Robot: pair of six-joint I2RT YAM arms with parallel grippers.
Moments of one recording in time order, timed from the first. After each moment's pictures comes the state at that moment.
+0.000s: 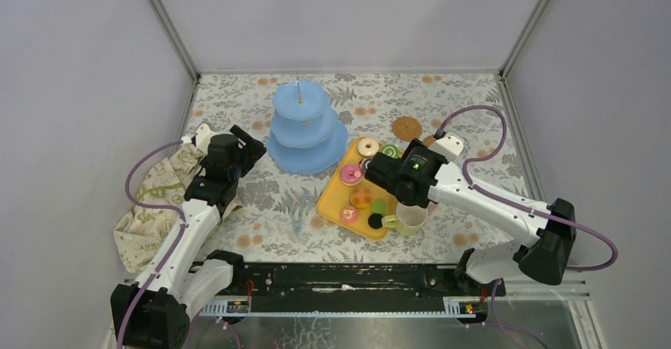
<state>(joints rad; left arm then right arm) -0.17 0.92 0.68 -0.34 -0.28 -0.87 1.00 1.39 1.29 -1.50 0.97 1.71</state>
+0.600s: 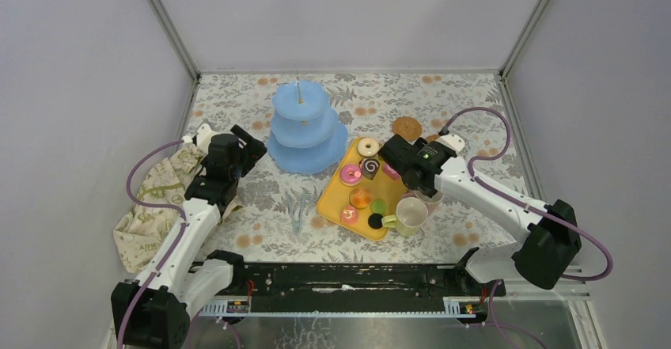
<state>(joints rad) -0.17 0.93 0.68 -0.34 -0.27 -0.87 0.77 1.36 1.12 -1.14 0.76 1.48</state>
